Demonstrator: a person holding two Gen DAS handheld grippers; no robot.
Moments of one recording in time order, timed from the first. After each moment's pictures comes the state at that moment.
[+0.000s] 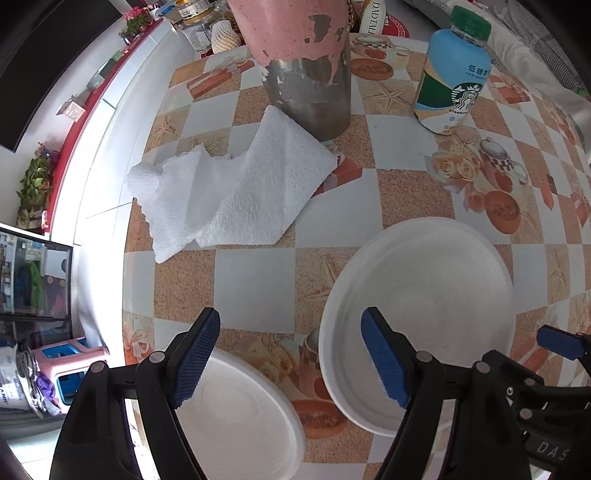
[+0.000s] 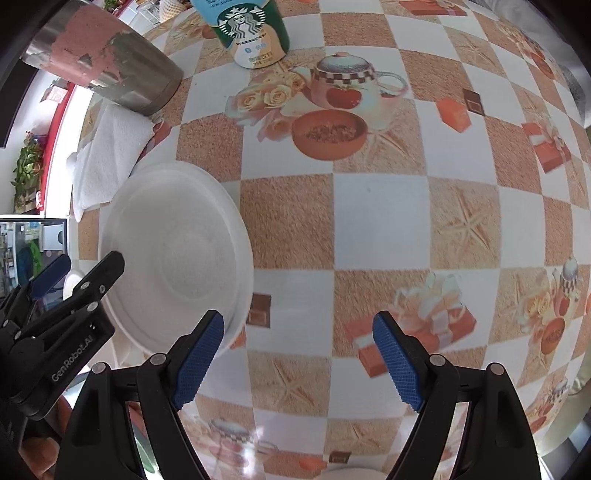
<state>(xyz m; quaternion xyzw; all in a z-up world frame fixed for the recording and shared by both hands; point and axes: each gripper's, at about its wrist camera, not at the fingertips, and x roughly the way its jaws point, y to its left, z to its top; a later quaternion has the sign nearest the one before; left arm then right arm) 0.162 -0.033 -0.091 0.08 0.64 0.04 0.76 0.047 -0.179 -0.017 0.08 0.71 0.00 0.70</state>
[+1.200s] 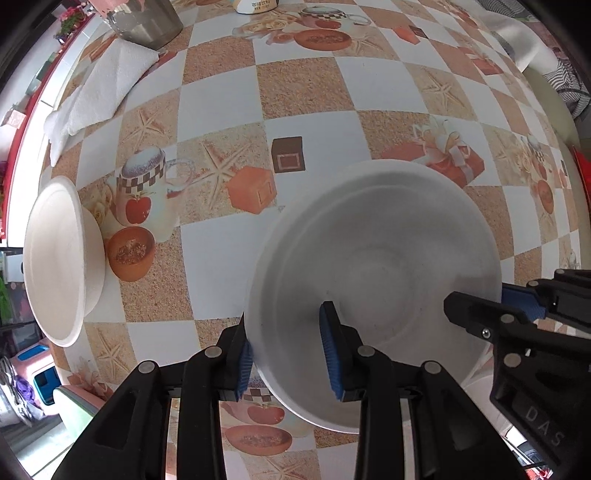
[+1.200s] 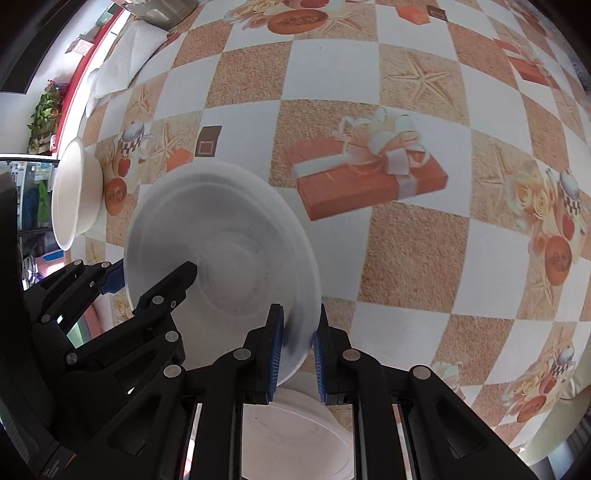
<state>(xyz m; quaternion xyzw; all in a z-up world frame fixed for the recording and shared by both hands) 0.034 -0.136 -0.118 0.07 0.69 -0.07 0.72 -0.078 -0.193 -0.031 0.04 0.73 0.06 0.67</state>
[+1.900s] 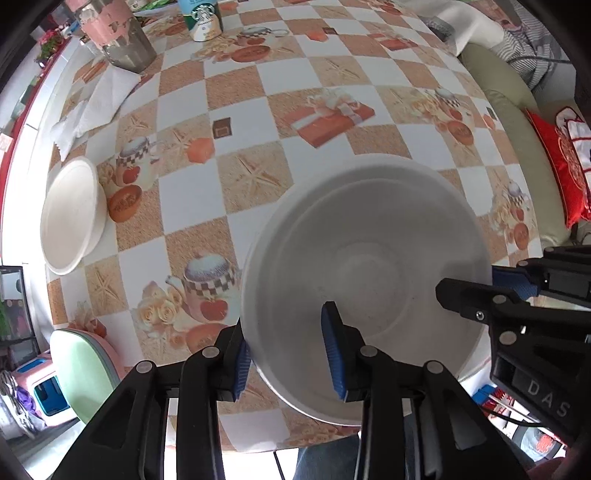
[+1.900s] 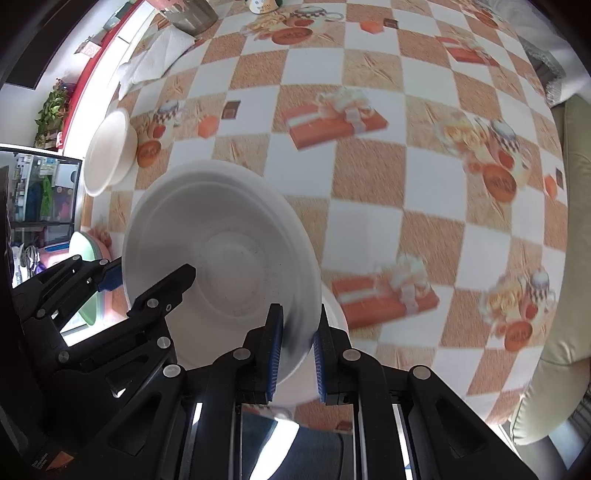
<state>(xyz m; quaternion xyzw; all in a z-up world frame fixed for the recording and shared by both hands) -0.058 -0.166 -0.049 0.09 0.68 -0.13 0.72 -0.176 -0.213 0.039 0.04 0.72 0.05 0.69</state>
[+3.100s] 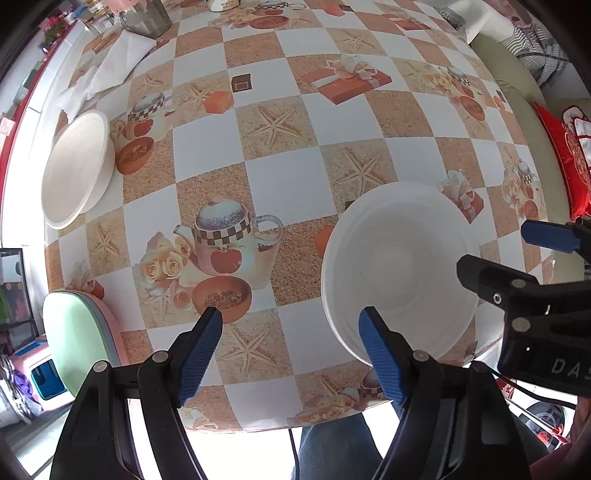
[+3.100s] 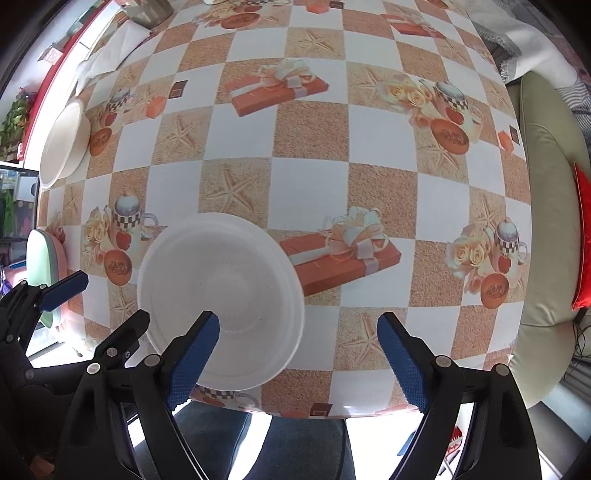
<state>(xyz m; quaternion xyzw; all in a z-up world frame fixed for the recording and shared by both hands) -0.077 -0.148 -0.058 0.08 0.70 -0.12 0.70 -0.207 -0.216 0.029 0.01 0.72 -0.03 0.70</state>
